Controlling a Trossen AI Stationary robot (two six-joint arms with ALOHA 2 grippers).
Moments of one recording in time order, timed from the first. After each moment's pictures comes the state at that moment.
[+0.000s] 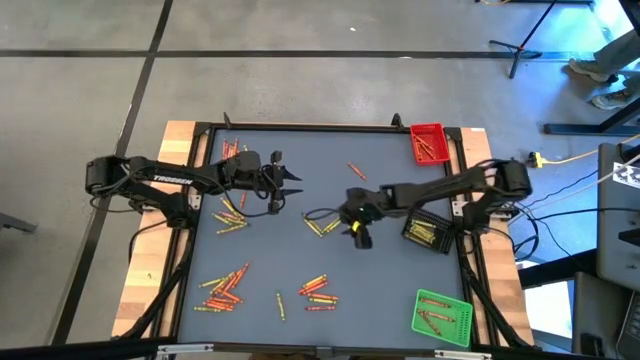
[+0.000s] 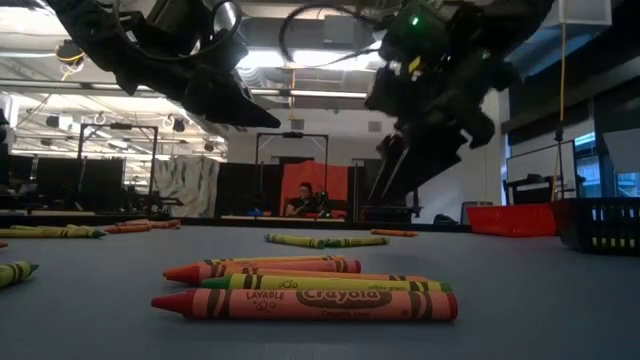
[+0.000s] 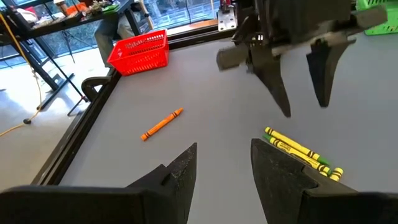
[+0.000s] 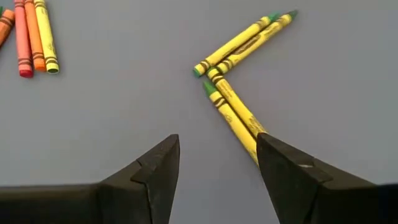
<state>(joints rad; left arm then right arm) 0.28 1.27 0.52 0.40 0.14 0.29 0.01 1.68 0.90 -0.13 -0.15 -0.11</state>
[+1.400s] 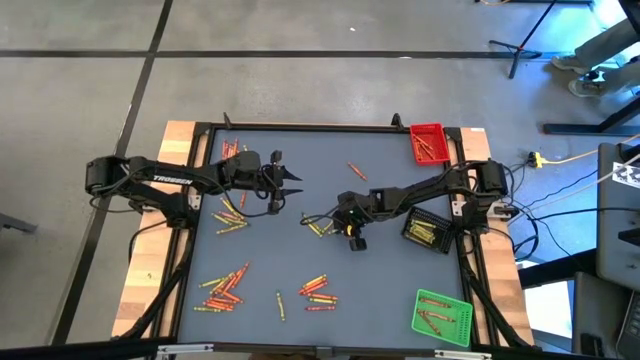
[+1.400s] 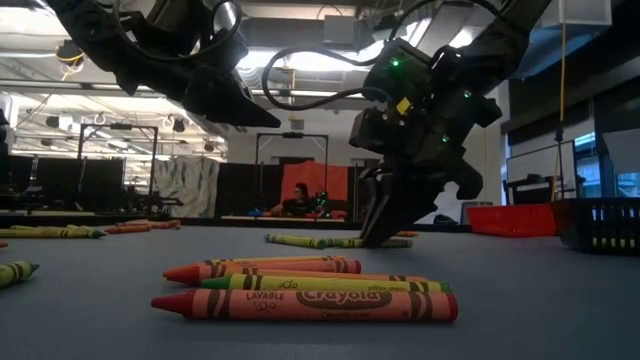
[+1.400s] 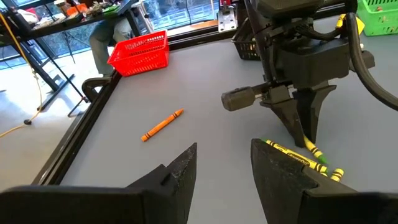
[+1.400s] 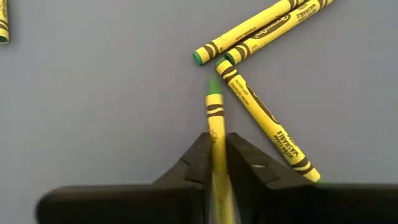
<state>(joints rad) 0.28 1.27 0.52 0.40 0.14 0.29 -0.01 1.86 0.91 -0.01 -0.17 -0.21</state>
